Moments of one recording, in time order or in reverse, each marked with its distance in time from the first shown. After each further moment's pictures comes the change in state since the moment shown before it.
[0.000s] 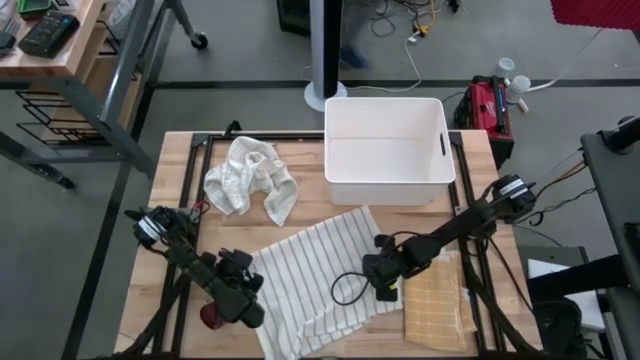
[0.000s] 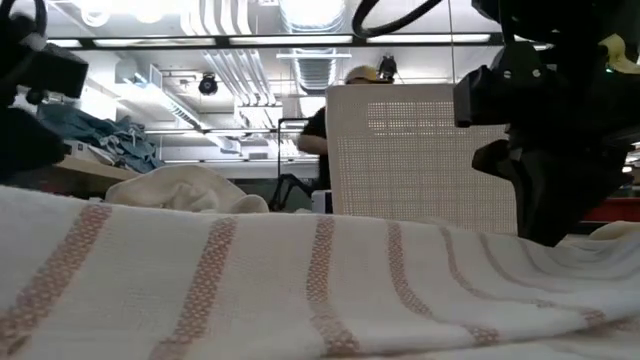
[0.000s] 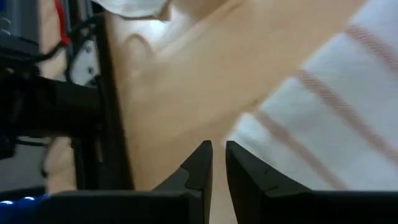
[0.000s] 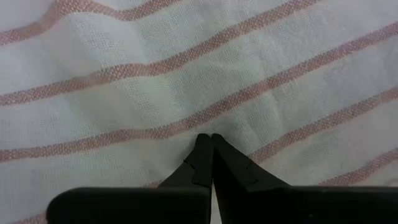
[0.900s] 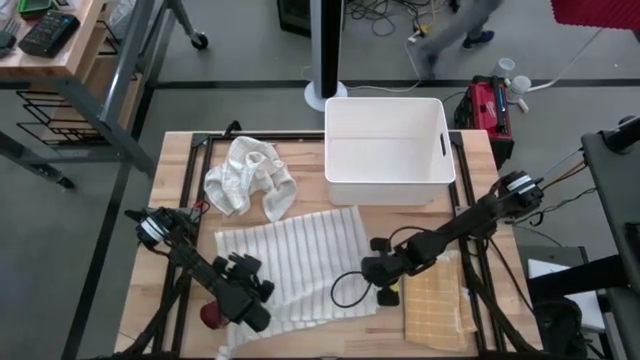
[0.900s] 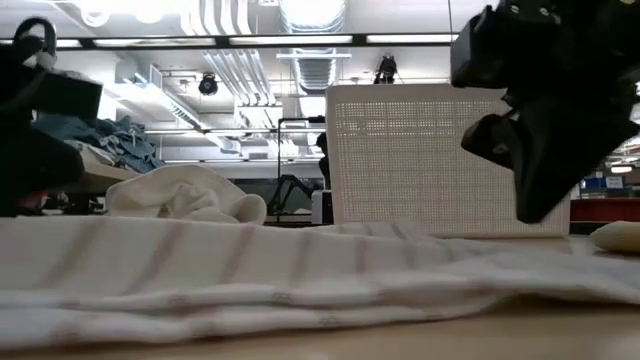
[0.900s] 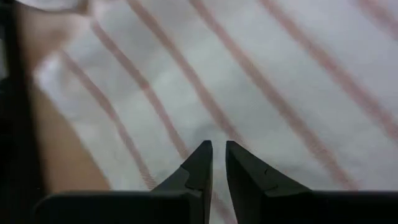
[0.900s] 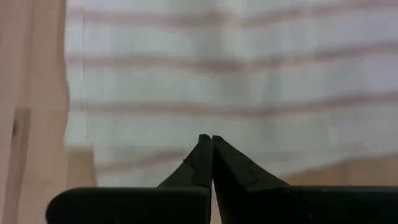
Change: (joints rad) left arm 0.015 0.015 -0.042 0.194 -0.075 0.048; right arm 0.005 -0.069 0.012 0.075 -0.090 -0.066
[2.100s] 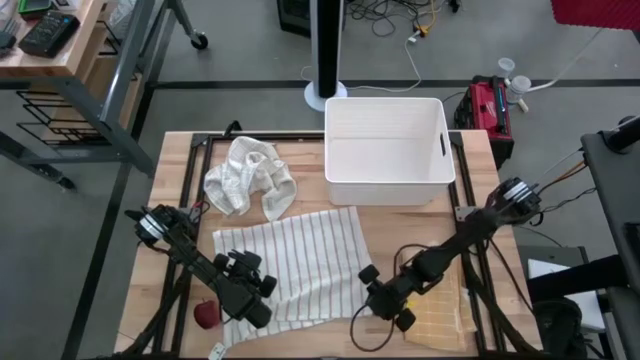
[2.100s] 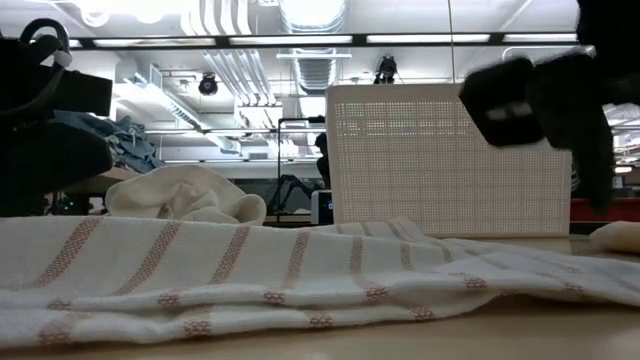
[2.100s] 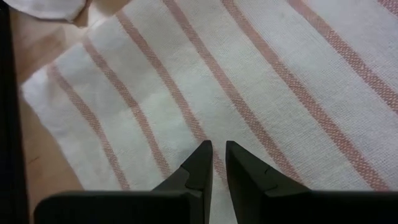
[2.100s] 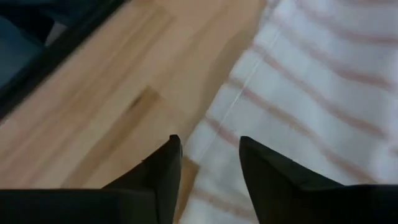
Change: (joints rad) left arm 0.019 -0.012 -0.021 0.054 -0.063 -0.046; right arm 0.147 0.072 0.001 0.242 -0.074 -0.467
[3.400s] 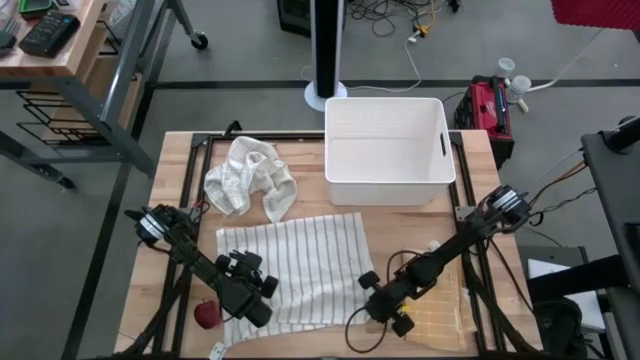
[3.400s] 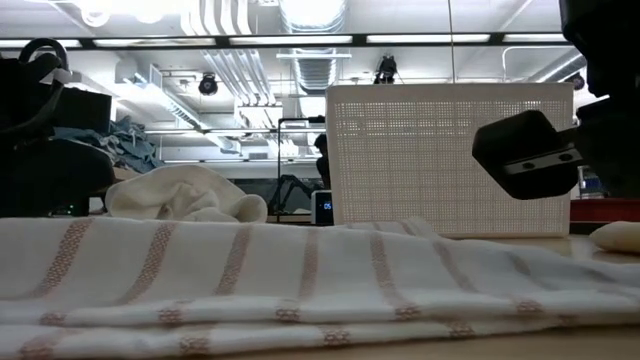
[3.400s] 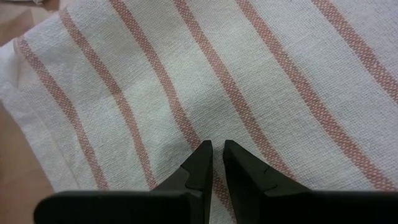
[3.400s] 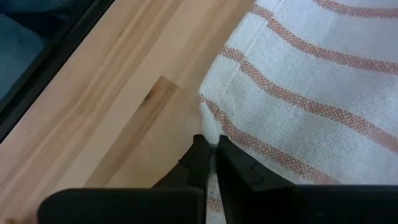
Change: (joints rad) left arm 0.001 -0.001 -0.051 0.105 0.002 0.000; right arm 0.004 0.082 0.002 0.046 -0.088 0.126
